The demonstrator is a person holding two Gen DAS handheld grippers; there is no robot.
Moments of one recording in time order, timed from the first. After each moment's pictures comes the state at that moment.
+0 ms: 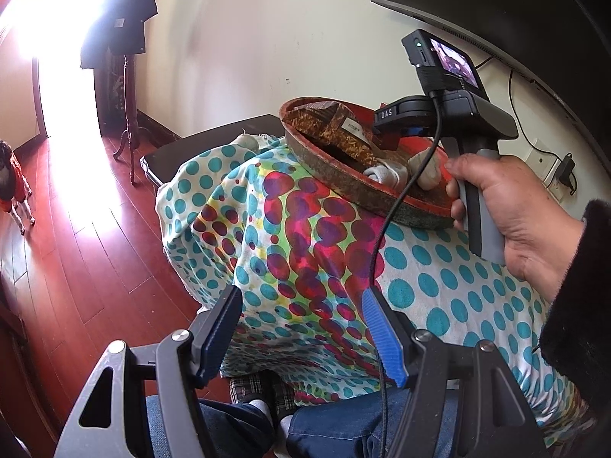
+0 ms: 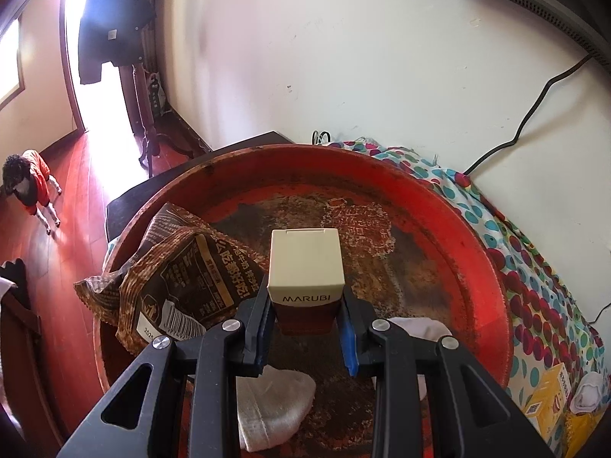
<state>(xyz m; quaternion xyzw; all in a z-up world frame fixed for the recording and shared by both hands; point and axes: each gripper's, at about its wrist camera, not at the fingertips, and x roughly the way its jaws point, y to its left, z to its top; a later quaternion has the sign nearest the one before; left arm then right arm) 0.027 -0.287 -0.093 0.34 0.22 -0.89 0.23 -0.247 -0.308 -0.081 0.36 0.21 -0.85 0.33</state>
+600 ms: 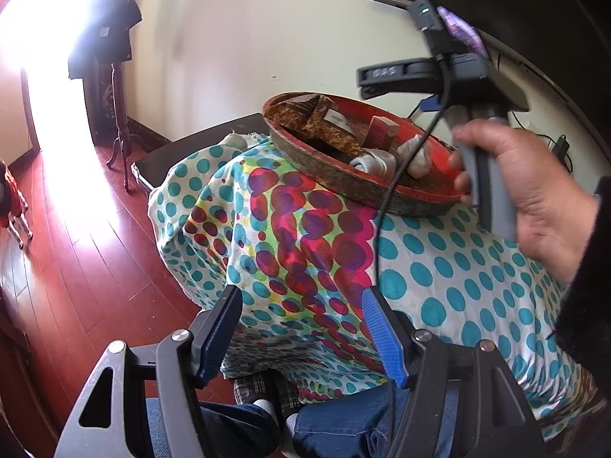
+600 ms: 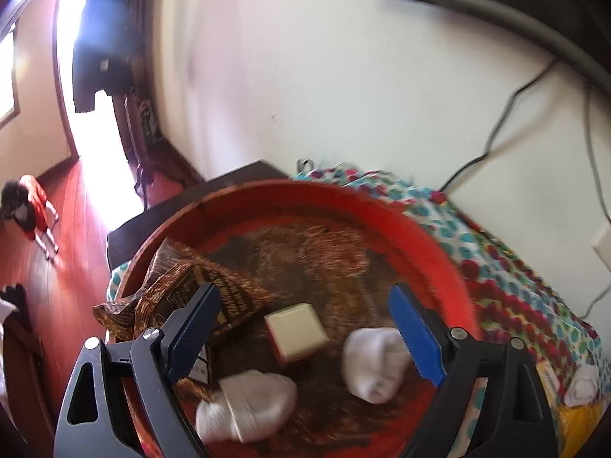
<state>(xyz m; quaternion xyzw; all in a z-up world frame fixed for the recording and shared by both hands) 0.021 -0.277 -0.094 0.34 0.19 -0.89 0.21 -0.241 -0.277 -0.045 0.32 0.17 -0.88 0.32</state>
